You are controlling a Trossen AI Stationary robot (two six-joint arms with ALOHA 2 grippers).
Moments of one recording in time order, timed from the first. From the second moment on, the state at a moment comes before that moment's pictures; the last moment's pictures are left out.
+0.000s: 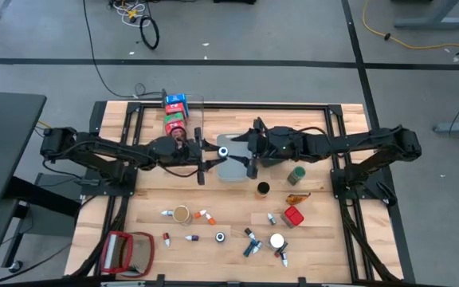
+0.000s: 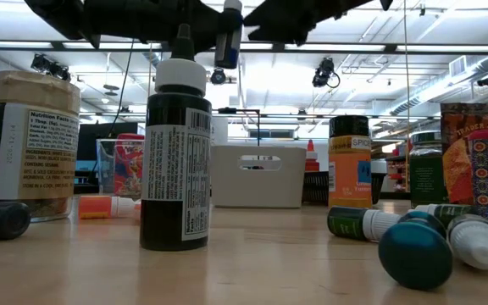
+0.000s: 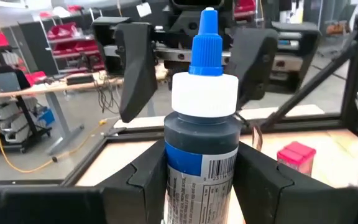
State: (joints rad) left arm 0.01 1.30 0.63 0.69 -0.12 0.12; right arm -0.01 1.44 1.07 0.10 0.15 -0.14
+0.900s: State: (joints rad) left arm 0.01 1.30 0.63 0.71 -0.14 0.12; right arm -0.01 1.53 1.06 0.38 0.02 -0.18
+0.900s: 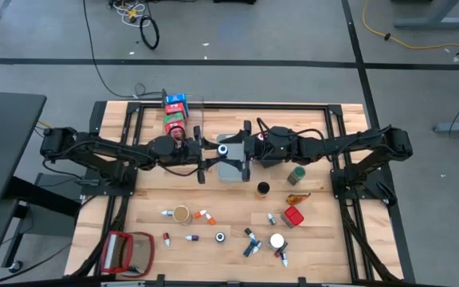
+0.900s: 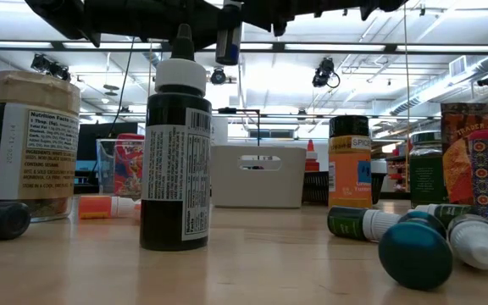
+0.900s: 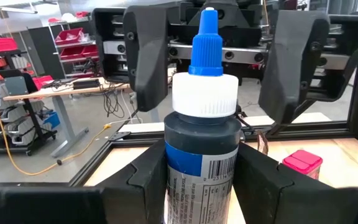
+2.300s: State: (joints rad) left arm 0.01 1.29 0.63 0.63 -0.14 0.17; right arm -0.03 1.53 1.06 0.27 0.02 0.04
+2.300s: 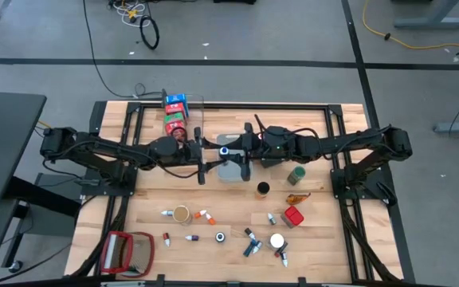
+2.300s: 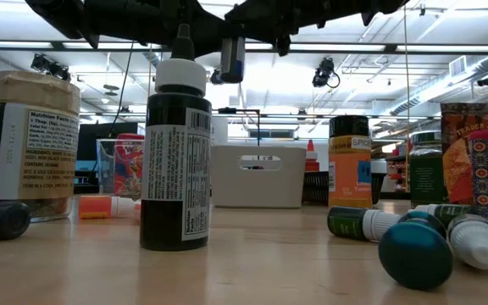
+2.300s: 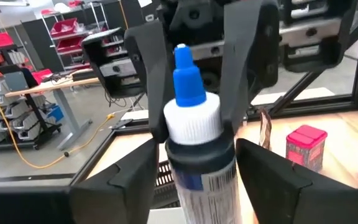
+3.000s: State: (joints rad) left arm 0.01 1.29 0.63 0.54 -0.30 0.19; right arm 0.10 1.36 1.06 -0.31 0.92 0.20
